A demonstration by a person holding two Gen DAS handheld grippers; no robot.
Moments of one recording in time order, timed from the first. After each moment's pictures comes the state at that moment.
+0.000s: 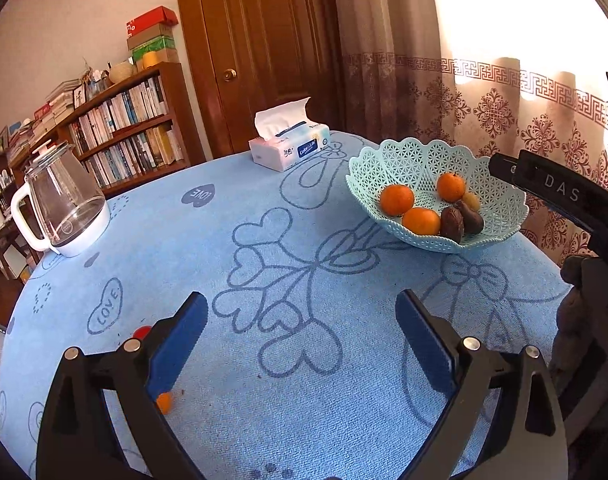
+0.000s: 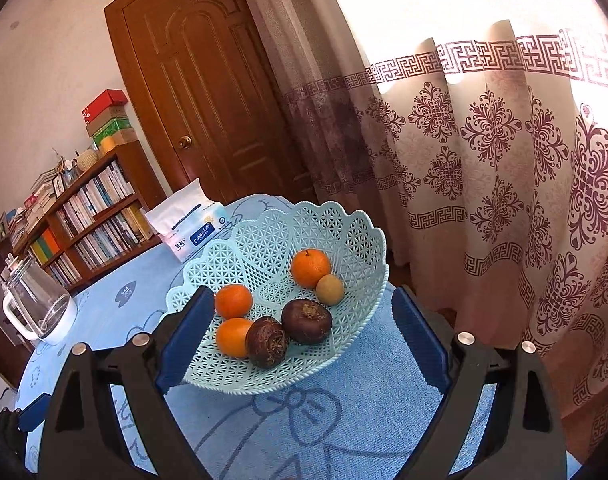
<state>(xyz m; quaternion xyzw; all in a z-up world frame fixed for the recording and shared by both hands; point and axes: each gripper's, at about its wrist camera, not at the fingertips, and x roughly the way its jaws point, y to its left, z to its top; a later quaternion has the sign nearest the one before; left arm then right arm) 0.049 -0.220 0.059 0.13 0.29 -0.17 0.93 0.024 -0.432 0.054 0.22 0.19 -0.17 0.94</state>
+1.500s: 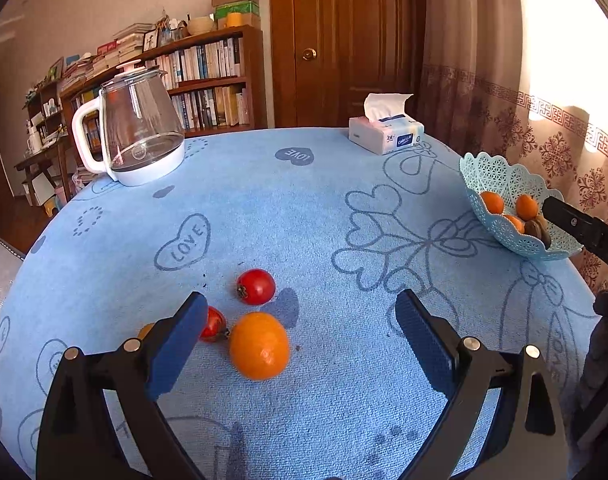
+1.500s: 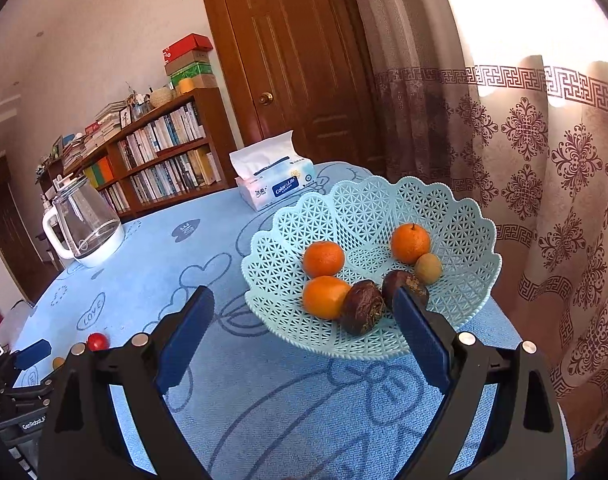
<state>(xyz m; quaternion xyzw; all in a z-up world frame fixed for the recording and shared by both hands) 0.056 -0.120 0.047 0.04 0.31 -0.08 0.95 0.043 -0.378 0.051 0.13 0.23 -0.03 0.96</state>
